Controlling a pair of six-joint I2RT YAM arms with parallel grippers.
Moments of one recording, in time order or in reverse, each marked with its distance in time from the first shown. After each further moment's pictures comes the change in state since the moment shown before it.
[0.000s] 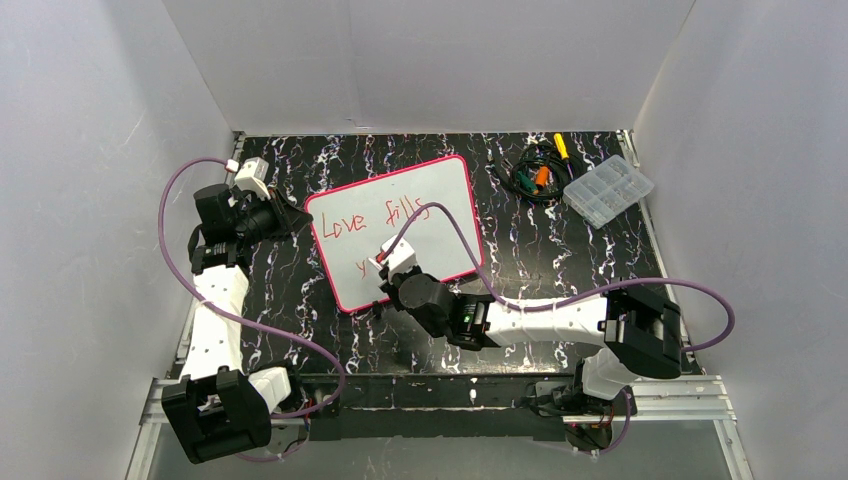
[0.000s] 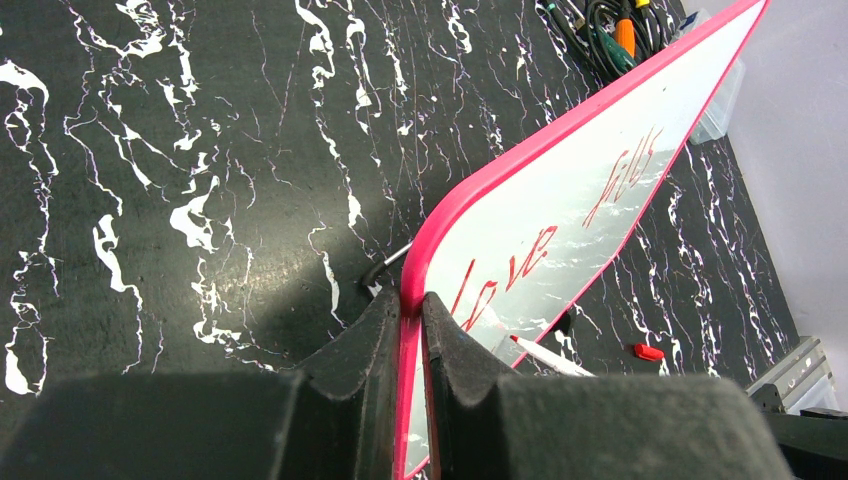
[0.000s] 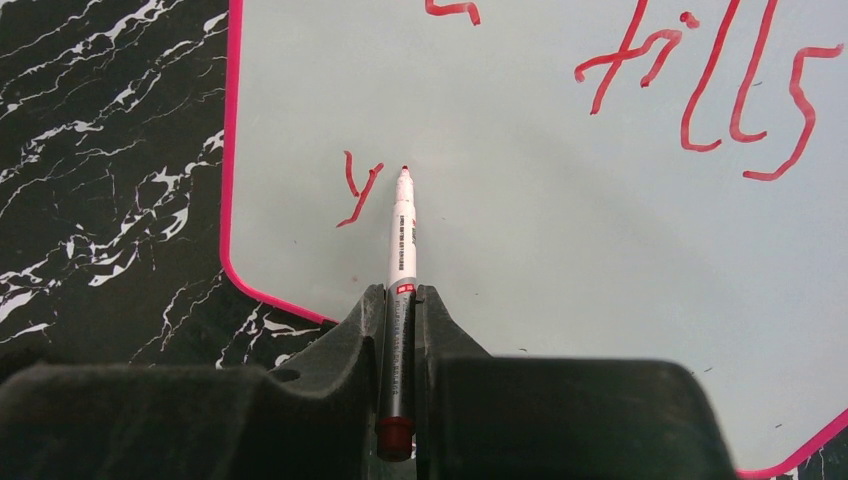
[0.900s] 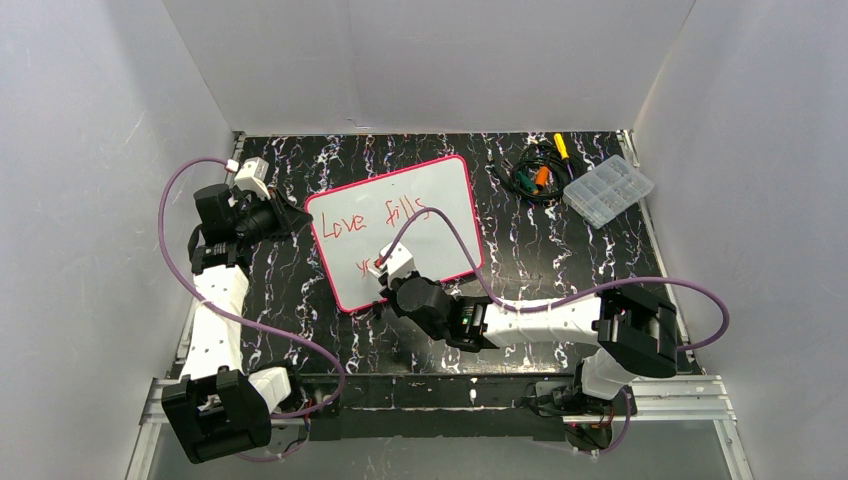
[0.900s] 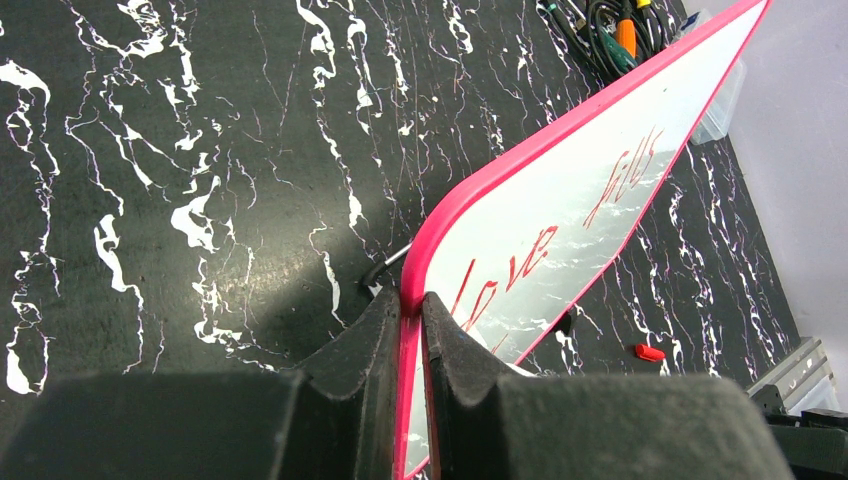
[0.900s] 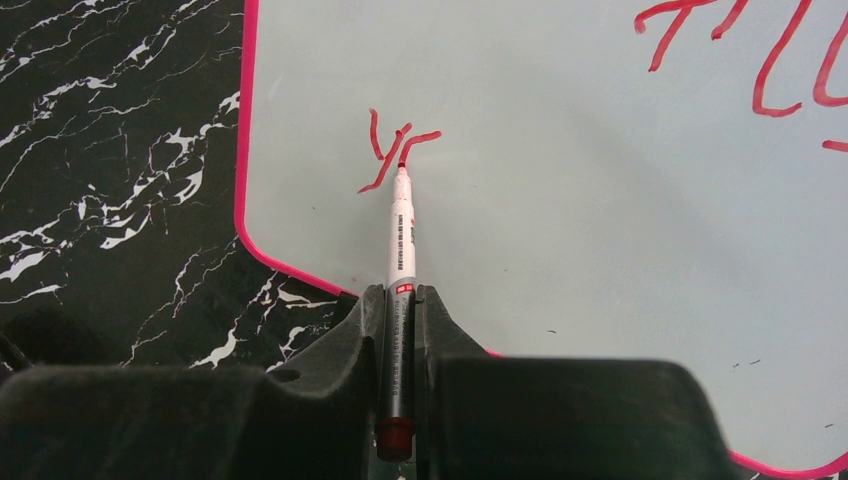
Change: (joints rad) left arm 0.000 0.000 0.000 0.000 -0.002 0.000; right arm -0.003 0.021 -0.015 -0.019 -0.048 0.029
